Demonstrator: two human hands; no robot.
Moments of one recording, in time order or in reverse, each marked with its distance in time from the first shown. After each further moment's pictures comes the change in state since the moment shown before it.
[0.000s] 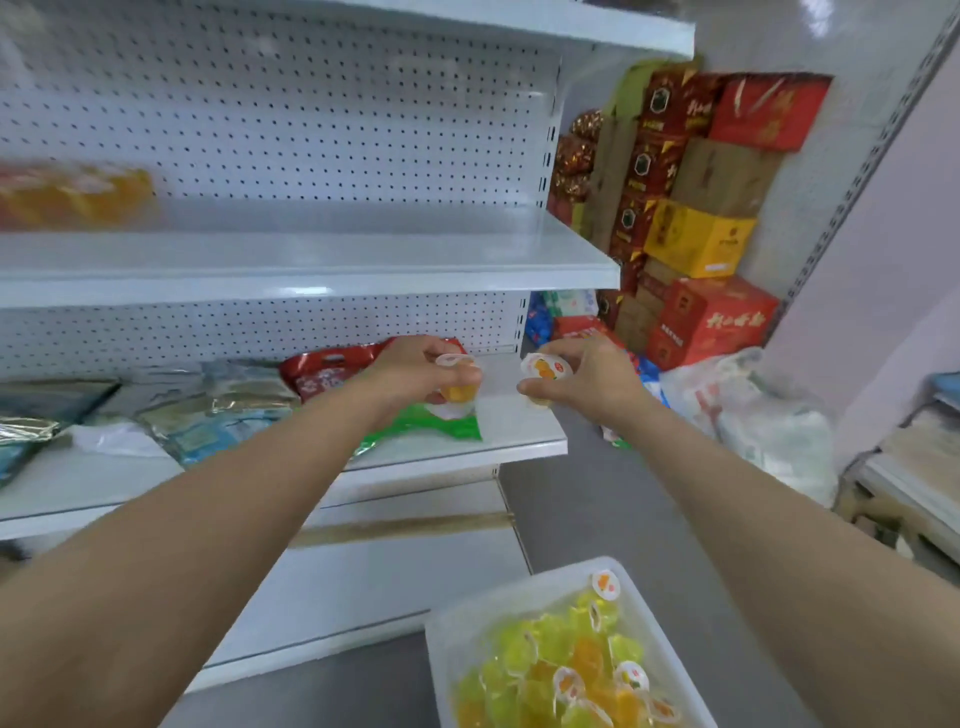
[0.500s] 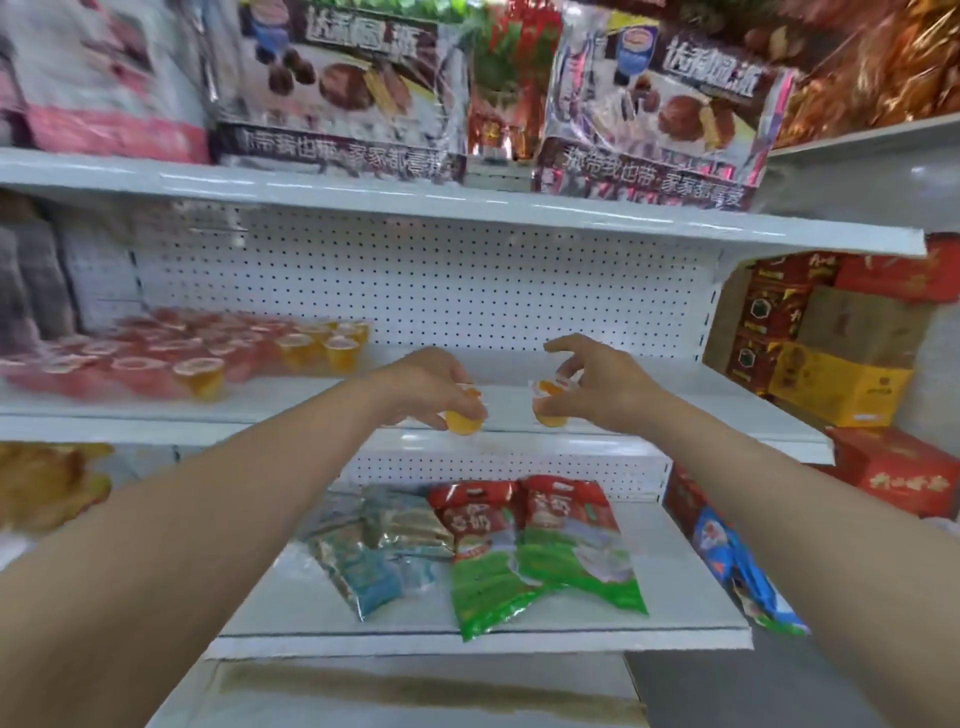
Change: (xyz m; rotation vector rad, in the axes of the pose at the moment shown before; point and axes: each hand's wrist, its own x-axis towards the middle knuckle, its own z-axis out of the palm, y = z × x) left_hand -0.015 0.086 -0.271 0.451 0.133 0.018; right_hand 0.101 -0.262 0.070 -0.044 -0.108 -0.329
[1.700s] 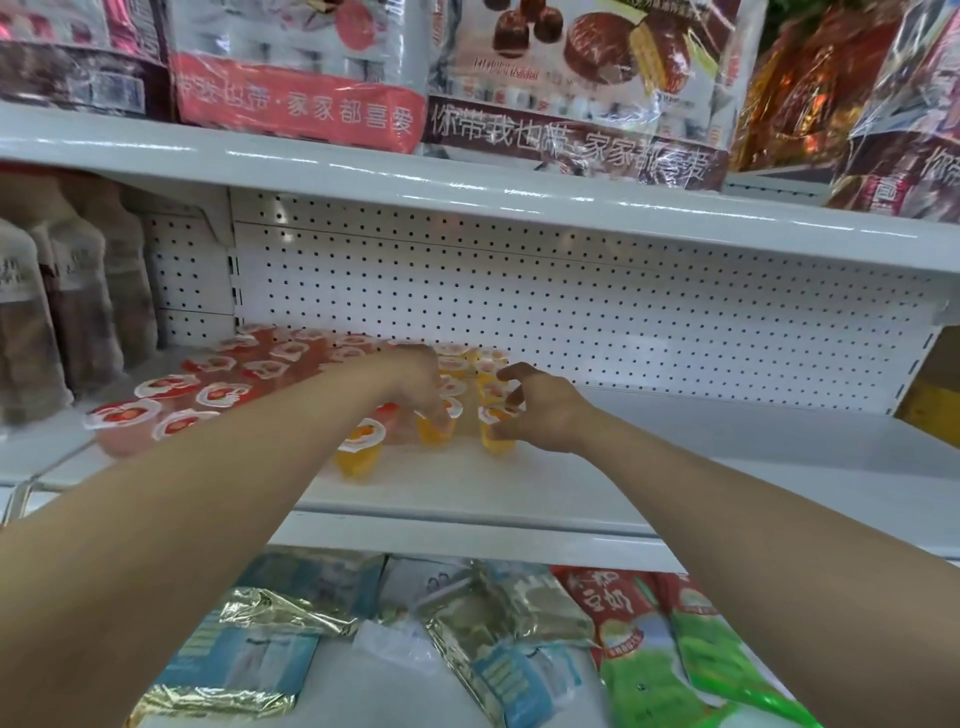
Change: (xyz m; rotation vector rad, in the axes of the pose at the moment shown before) left_hand 0.106 -0.175 -0.242 0.736 0.025 -0.118; right_hand 0.229 -0.170 0.229 -0.070 -0.200 0.021
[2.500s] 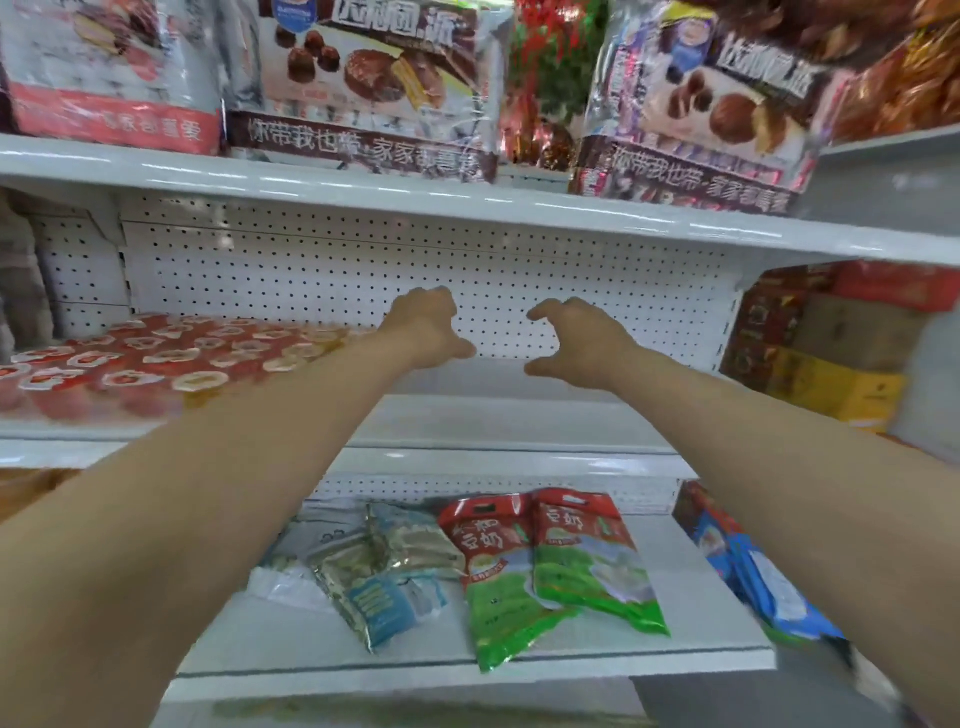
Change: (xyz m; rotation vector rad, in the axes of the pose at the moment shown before) left_hand -0.082 0.232 0.010 -0.267 0.374 0.099; right_hand -0.174 0.130 -0.163 -0.390 0.250 -0.038
